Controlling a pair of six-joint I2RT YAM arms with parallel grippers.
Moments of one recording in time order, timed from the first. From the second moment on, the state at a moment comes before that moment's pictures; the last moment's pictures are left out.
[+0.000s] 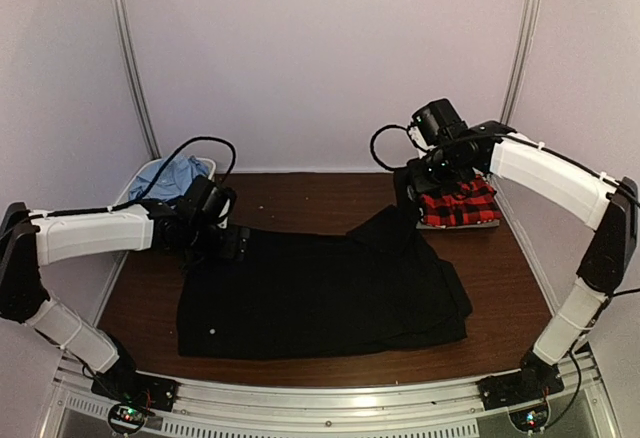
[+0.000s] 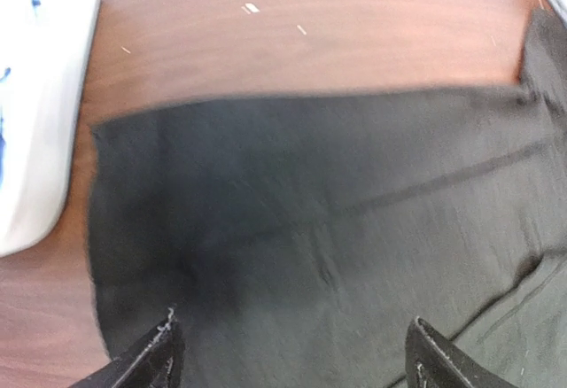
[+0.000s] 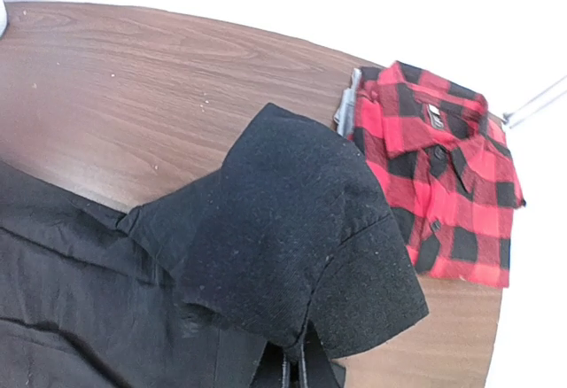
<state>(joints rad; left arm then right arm) -0.68 1.45 0.92 -0.39 -0.27 -0.38 0.57 1.70 1.61 -0.77 0.35 0.17</state>
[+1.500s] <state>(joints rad) -0.20 2.01 1.50 -0.68 0.16 0.04 0.68 1.20 1.54 -1.11 0.23 0.26</state>
